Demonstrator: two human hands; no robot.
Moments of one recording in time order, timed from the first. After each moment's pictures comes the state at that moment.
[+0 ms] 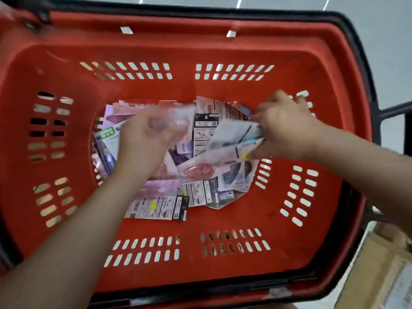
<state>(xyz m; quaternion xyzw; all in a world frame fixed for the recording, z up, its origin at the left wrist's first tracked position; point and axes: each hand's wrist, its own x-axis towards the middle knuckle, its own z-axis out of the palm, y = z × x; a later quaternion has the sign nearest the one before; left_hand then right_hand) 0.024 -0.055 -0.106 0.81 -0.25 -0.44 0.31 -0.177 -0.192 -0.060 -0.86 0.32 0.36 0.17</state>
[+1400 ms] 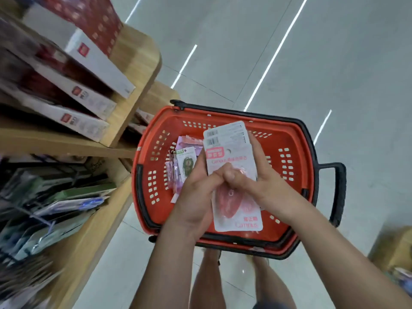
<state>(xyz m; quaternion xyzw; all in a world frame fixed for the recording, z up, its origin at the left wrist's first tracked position) -0.012 -0.017 0.155 0.49 0.04 -0.64 0.59 -0.124 -0.111 0.166 -0.54 0.37 -0.05 0.76</state>
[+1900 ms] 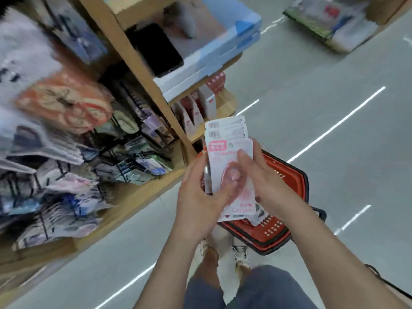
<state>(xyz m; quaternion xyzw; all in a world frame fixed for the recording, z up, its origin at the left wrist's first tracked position) -0.071 0.077 0.435 0.78 -0.10 -0.25 0.57 -0.120 -0.065 0.412 -0.57 0.23 0.04 0.78</state>
